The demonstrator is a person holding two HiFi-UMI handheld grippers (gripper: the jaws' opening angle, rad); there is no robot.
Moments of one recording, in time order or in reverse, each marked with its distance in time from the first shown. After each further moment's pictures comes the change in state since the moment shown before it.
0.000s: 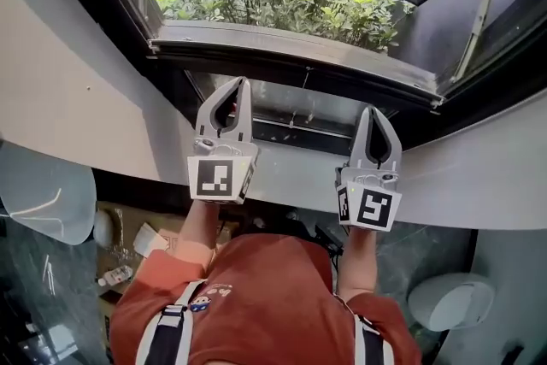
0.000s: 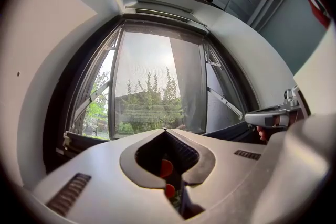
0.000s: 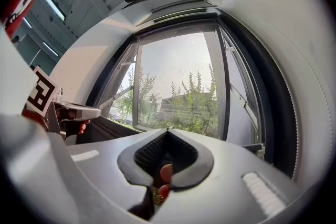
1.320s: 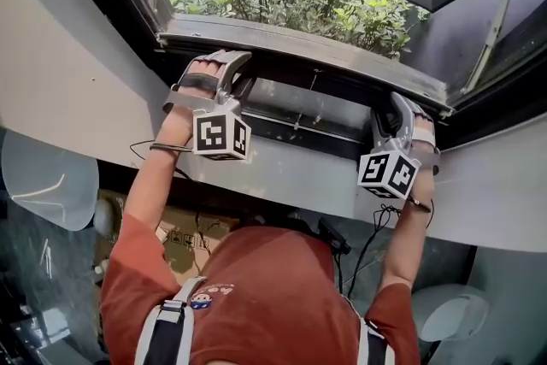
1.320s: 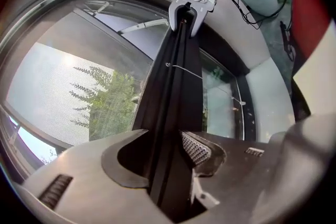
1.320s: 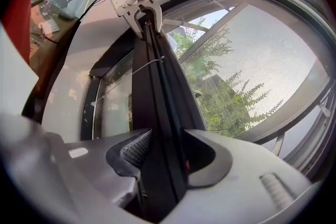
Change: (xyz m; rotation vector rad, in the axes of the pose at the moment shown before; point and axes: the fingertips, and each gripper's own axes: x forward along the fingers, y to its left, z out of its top) left arm 0.046 0.019 -0.090 1.219 0.484 -0.331; right arm 0.042 -0.034 -0.103 -0.992 0.499 0.343
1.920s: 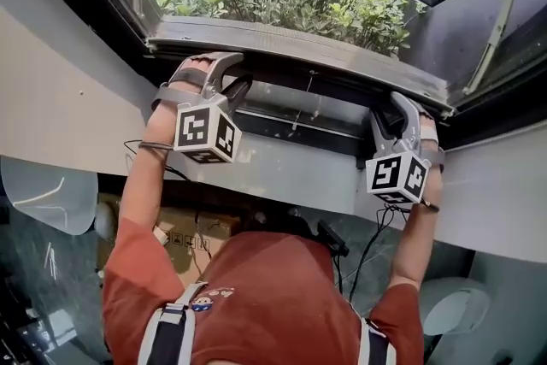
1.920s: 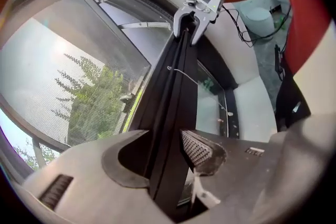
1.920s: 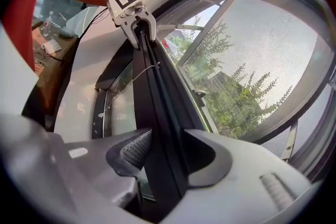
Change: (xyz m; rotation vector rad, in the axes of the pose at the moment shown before) left arm 0.003 -0.003 0.003 -0.094 -0.053 -0.179; right arm -0.003 -0.002 0.003 0.115 -0.050 0.117
